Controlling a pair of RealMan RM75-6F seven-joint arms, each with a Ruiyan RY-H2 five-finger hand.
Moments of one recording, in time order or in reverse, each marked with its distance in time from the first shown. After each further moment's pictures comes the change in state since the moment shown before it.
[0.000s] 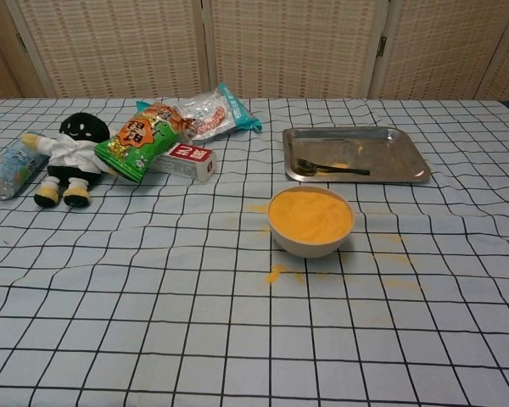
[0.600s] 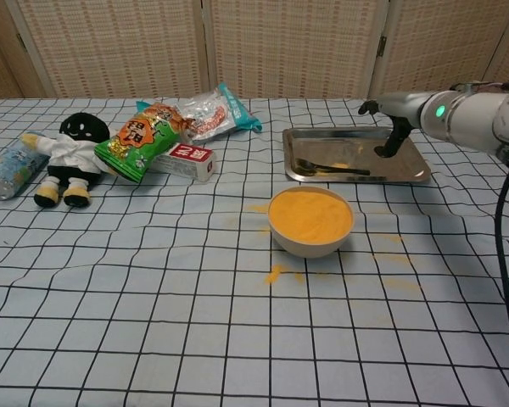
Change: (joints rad) left arm -0.024 0.049 0.023 -0.041 -0.020 -0.086 -0.041; right arm 0.711 -0.278 0.359 0.615 0.781 -1.007 -0.092
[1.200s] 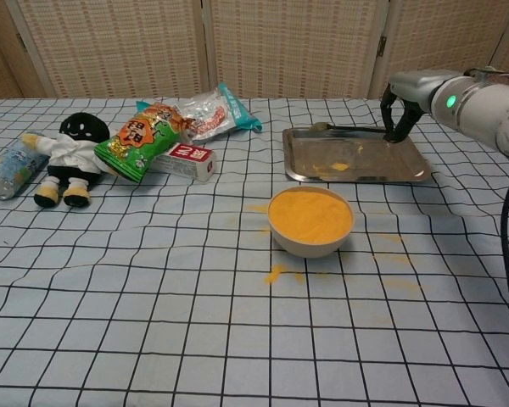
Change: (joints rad) left arm -0.004 -0.003 -0.001 0.002 -0.001 -0.014 0.005; right arm 0.054 -0.051 -0.083 0.118 0.026 0.085 0.052
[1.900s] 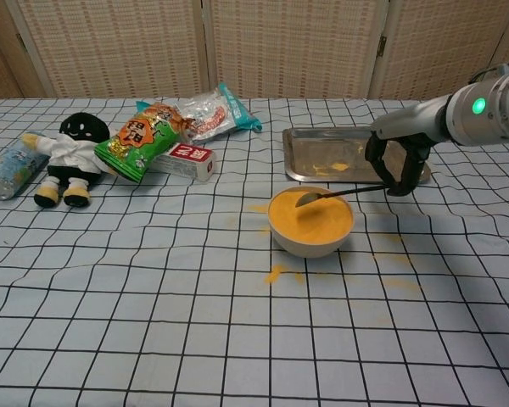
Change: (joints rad) left arm 0.015 0.016 0.011 -0.003 0.040 0.049 -0.032; right arm 0.147 0.370 -0.177 -0.753 0.195 0.032 -0.151
